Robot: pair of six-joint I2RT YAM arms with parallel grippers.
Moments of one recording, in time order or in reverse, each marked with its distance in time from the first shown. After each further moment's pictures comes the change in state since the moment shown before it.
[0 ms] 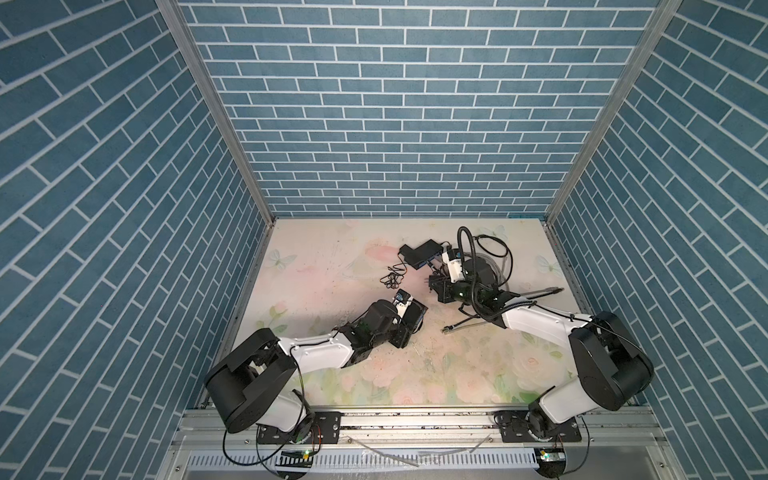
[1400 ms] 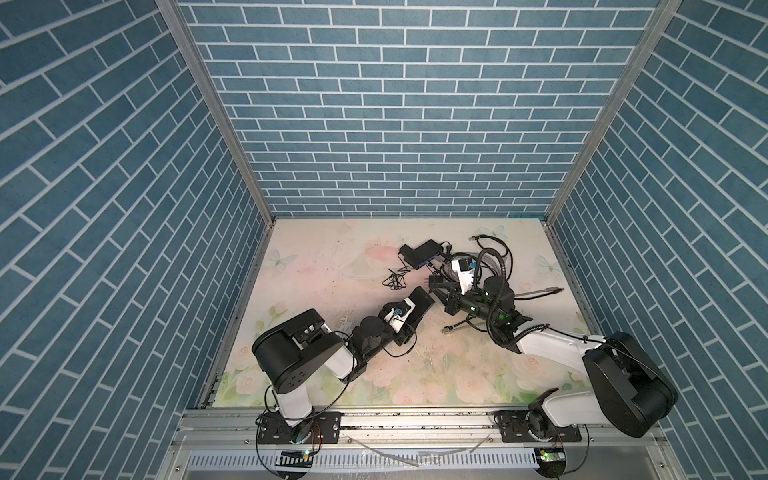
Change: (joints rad) left arm 0.000 0.298 -0.212 0.961 -0.016 0.310; right arm -0.004 -0.149 -0.267 0.449 -0.175 0.027
